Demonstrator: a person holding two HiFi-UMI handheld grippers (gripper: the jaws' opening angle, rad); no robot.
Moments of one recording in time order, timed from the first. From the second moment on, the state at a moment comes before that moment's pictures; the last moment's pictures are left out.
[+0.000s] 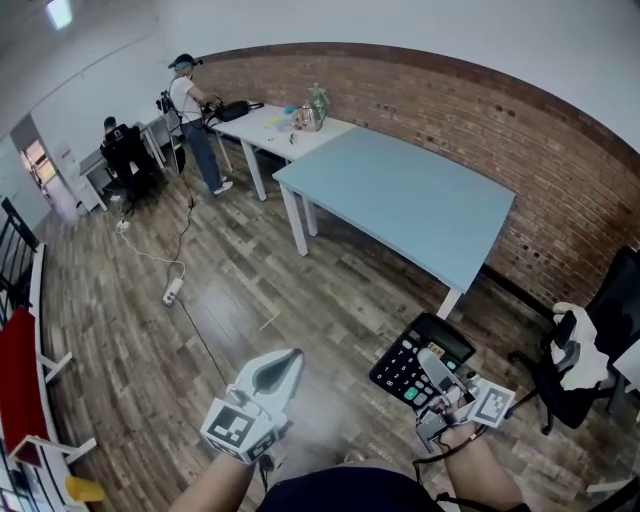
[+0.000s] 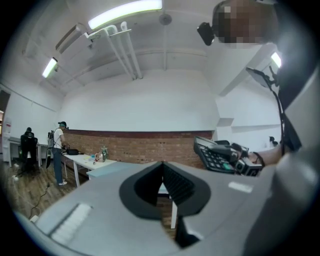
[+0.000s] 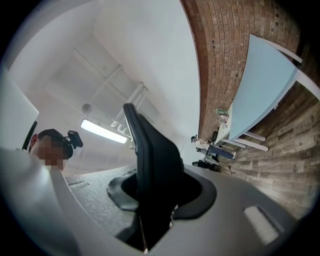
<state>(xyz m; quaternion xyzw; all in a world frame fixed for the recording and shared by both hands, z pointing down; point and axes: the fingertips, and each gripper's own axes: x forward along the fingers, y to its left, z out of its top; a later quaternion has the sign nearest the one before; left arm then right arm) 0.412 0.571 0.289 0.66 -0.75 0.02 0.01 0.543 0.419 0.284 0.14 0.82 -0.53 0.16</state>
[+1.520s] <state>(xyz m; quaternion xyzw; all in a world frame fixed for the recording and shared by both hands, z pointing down) 0.217 0.436 0.303 0.70 -0.71 0.05 0.01 0.357 0.283 0.291 -0.02 0.92 -0.38 0.13</state>
